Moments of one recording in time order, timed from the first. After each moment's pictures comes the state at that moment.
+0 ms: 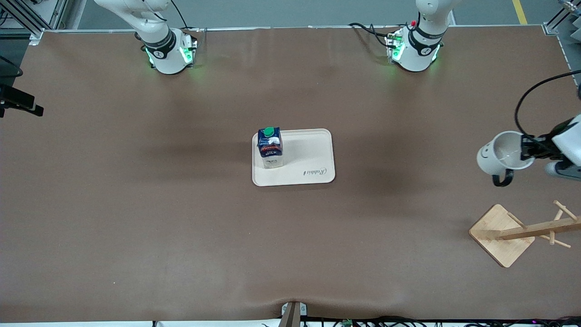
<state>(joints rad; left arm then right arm) 0.58 0.27 -0.61 -1.43 0.20 1.57 0.22 -0.11 0.08 -0.08 -1.41 0.07 1.36 -0.15</state>
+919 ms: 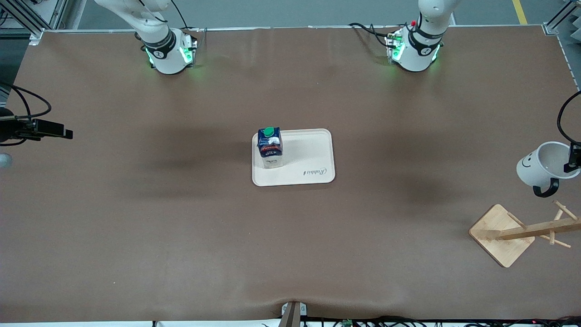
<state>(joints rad) 0.72 0.32 -0.60 -1.42 0.16 1.73 0.45 -0.10 0.21 -0.06 -1.43 0.11 1.38 -0.15</state>
